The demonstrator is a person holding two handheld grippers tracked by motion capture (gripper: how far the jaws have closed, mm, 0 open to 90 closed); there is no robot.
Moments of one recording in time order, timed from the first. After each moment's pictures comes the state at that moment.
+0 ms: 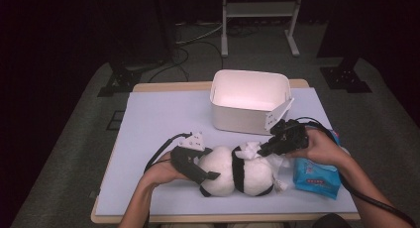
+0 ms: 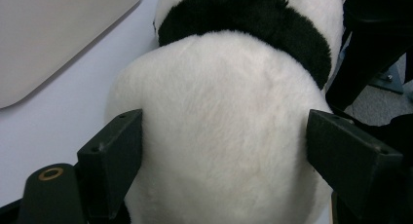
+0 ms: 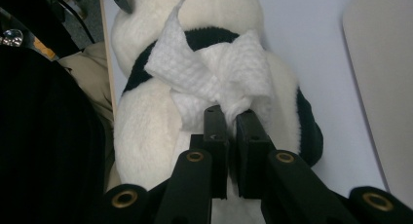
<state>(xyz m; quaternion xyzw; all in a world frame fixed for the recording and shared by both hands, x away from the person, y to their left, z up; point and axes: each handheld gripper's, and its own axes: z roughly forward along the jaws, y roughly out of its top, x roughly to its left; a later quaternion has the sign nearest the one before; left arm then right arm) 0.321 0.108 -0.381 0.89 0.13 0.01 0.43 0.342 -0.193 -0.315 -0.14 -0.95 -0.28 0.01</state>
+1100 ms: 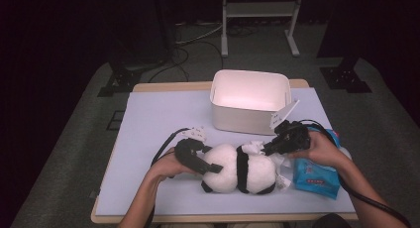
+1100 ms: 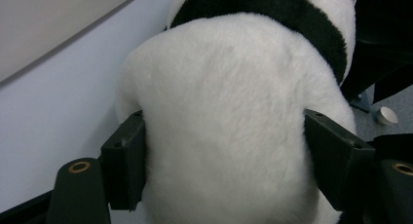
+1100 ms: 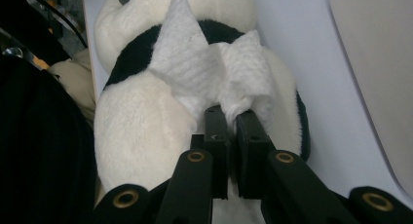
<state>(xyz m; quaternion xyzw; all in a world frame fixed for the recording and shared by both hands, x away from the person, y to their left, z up) 0.349 0.105 -0.394 0.89 0.16 -0.05 0.43 0.355 -0.209 -0.337 -0.17 -0.94 -0.30 0.02</state>
